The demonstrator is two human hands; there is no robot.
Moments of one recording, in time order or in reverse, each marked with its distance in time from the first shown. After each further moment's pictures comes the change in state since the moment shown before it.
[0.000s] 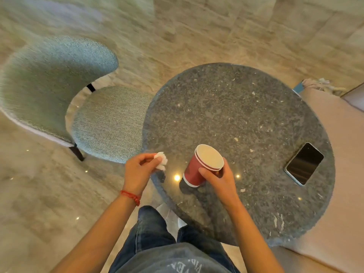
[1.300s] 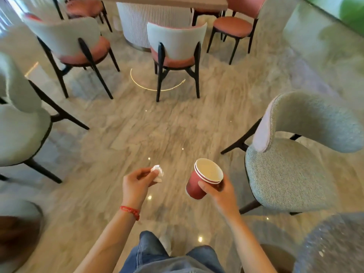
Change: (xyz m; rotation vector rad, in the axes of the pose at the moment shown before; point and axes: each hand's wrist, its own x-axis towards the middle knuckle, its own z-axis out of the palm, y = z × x) left_hand -0.324 -0.134 -0.267 -0.535 1.342 -0.068; right_hand -0.185 0.043 0.315 -0.335 -1.223 -0.080
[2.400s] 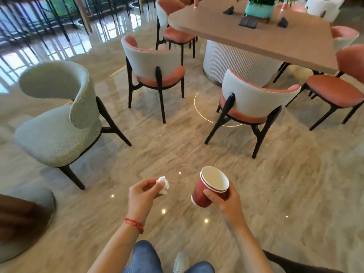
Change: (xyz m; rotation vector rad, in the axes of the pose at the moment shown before) left_hand 0.287 0.137 0.039 -0.229 0.424 0.013; right_hand 0.392 -0.112 0.138 -0.081 -0.453 -0.060
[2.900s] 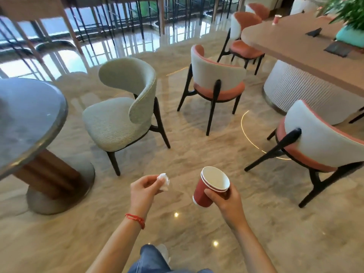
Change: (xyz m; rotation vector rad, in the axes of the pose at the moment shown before) left_hand 0.071 0.041 -0.085 -0.100 0.314 0.031; right_hand 0.100 -0.037 0.131 -0.049 -0.369 0.019
